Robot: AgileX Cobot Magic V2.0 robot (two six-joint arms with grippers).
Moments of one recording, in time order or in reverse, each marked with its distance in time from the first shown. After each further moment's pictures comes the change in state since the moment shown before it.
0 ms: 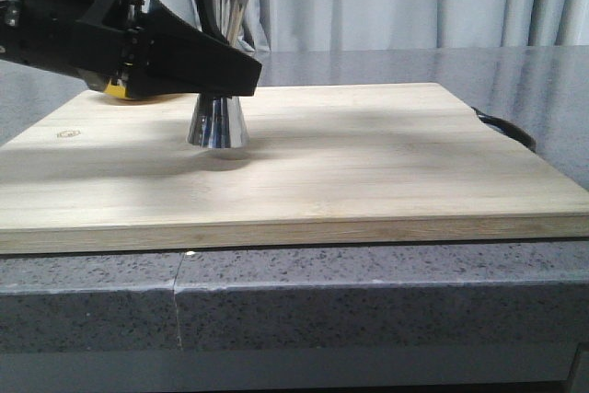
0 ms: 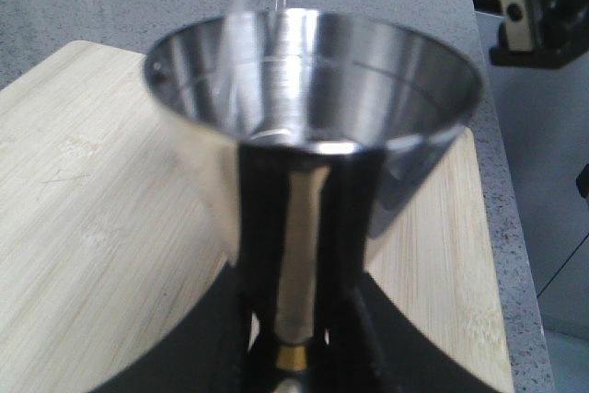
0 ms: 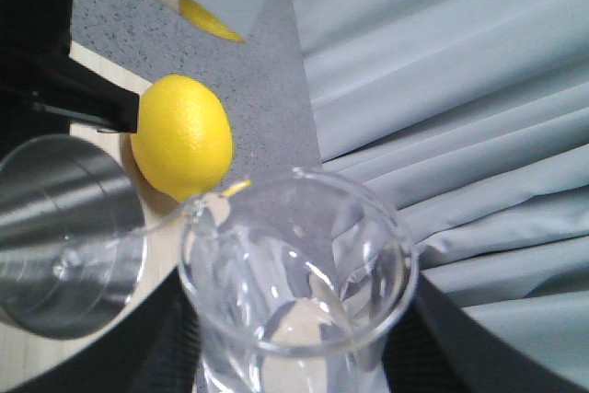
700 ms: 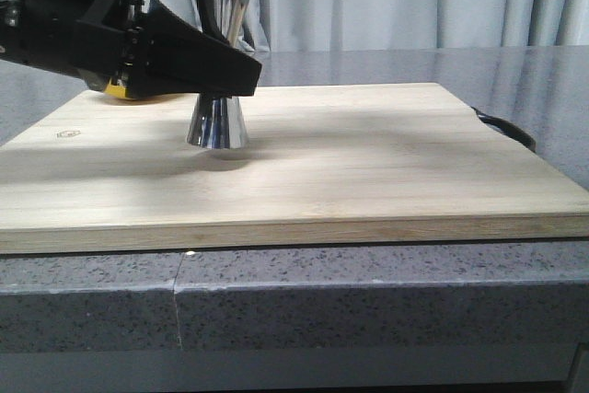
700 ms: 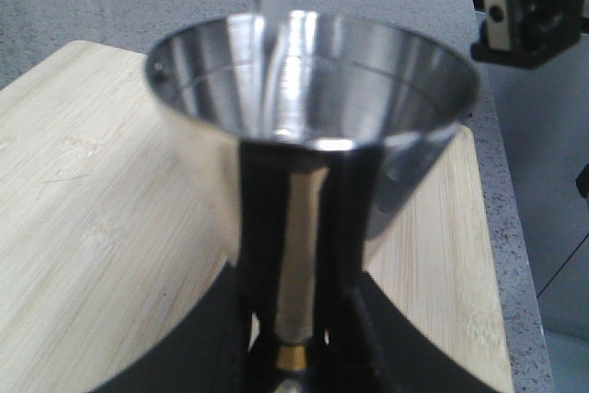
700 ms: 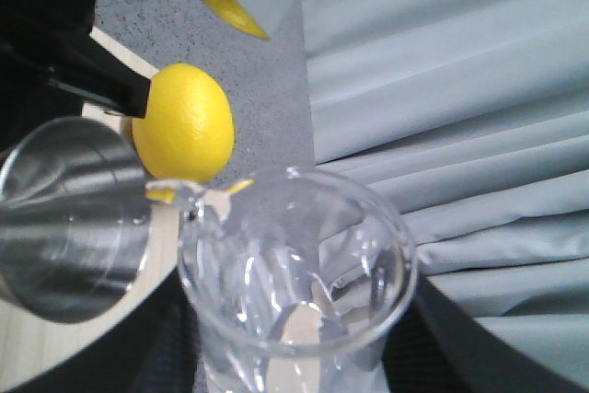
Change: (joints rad) left arm 0.000 0.000 0.000 0.000 0.000 0.000; right arm 0.000 0.000 -0.010 -0.097 0.009 0.000
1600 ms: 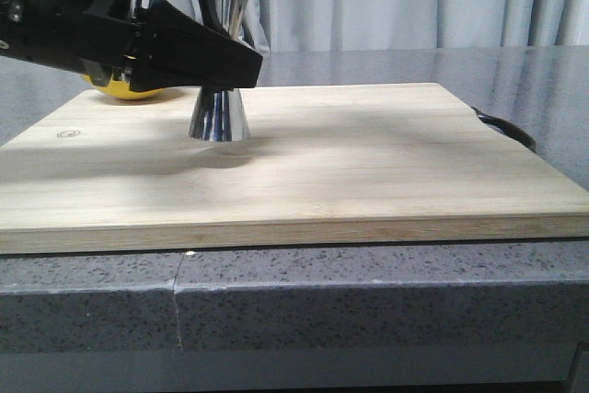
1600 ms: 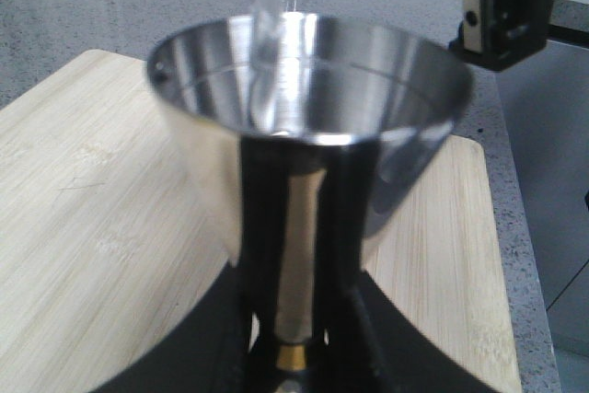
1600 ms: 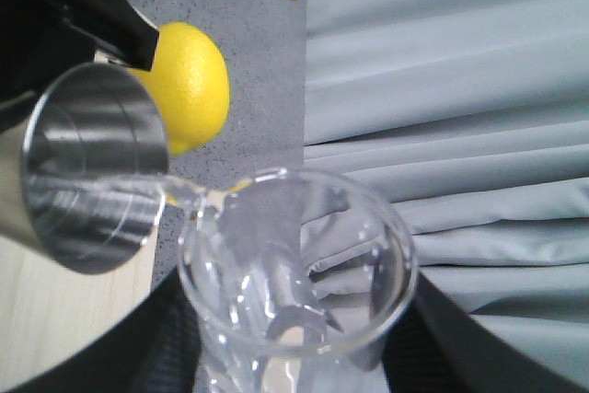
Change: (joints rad) left arm 0.000 0.000 0.000 -0.029 -0.006 0.000; right arm 0.000 0.001 -0.015 -0.116 0.045 0.000
